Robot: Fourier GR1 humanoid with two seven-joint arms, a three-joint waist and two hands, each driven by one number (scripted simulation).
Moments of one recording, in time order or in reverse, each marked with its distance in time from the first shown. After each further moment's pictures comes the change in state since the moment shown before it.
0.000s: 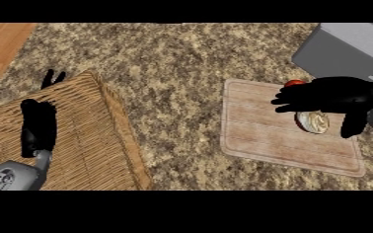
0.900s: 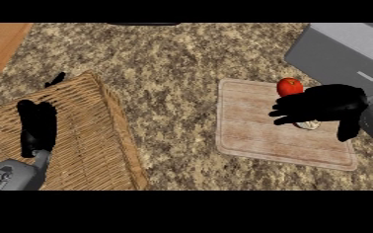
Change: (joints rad) left arm -0.017 0.035 -0.047 0.060 0.144 0.004 -0.094; right arm -0.032 0.021 0.135 0.068 -0.008 -0.082 -0.088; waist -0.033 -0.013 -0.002
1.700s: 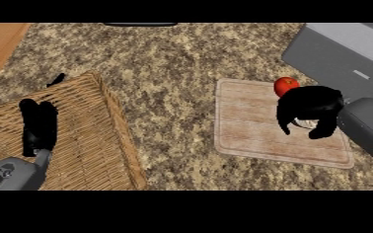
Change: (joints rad) left arm -0.023 0.020 -0.042 0.052 0.071 0.002 -0.042; right arm -0.001 0.125 -0.008 0.101 0.023 -0.088 0.028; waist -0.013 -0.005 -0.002
